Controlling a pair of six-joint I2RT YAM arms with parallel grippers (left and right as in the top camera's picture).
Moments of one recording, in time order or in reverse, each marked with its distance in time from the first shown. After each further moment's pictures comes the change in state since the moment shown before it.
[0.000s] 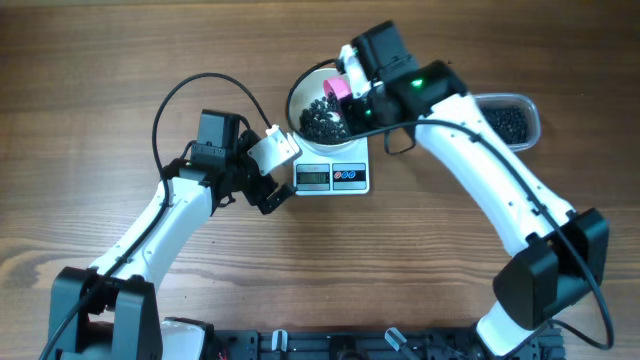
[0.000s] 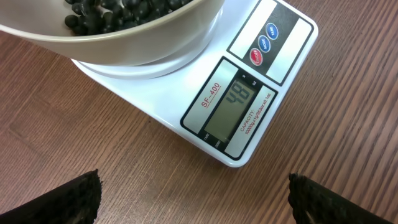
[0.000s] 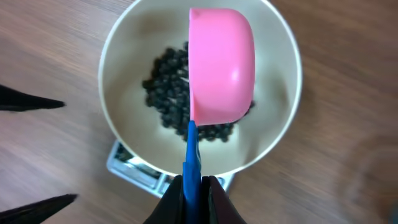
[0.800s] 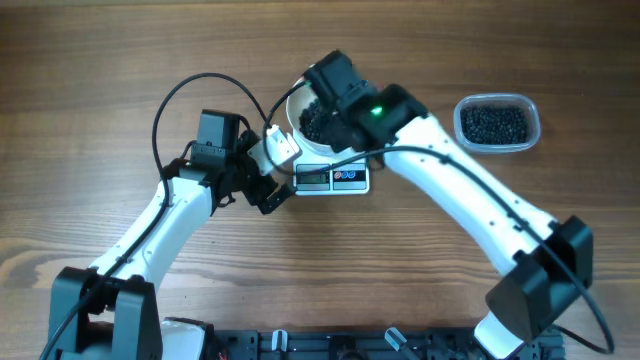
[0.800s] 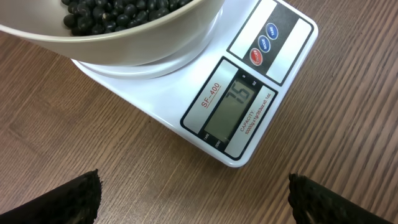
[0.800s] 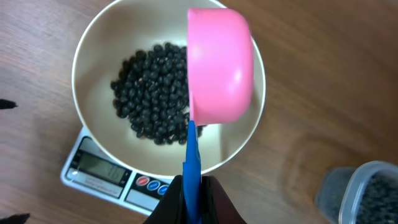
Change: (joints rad) left arm 0.000 0.000 0.000 0.000 0.000 0.000; right arm 0.136 -0.010 0.000 -0.010 0.315 0.016
